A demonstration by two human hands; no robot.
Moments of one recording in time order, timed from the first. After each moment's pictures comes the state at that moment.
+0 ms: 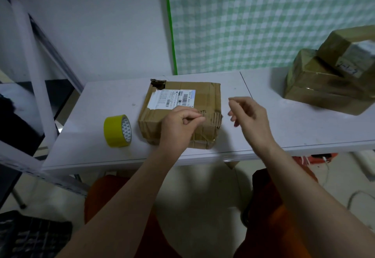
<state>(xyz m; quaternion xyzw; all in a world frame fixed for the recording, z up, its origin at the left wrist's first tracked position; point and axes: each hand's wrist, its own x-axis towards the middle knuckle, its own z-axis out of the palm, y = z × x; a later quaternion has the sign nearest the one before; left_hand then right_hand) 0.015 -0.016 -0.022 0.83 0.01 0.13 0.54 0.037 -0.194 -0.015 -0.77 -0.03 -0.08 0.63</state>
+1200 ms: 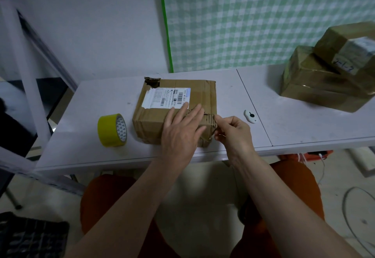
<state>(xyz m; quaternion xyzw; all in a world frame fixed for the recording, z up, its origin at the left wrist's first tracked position) 0.016 -0.022 -0.059 0.95 -0.14 0.23 0.13 0.022 -0.162 -0.039 -0.58 0.15 0.02 0.80</state>
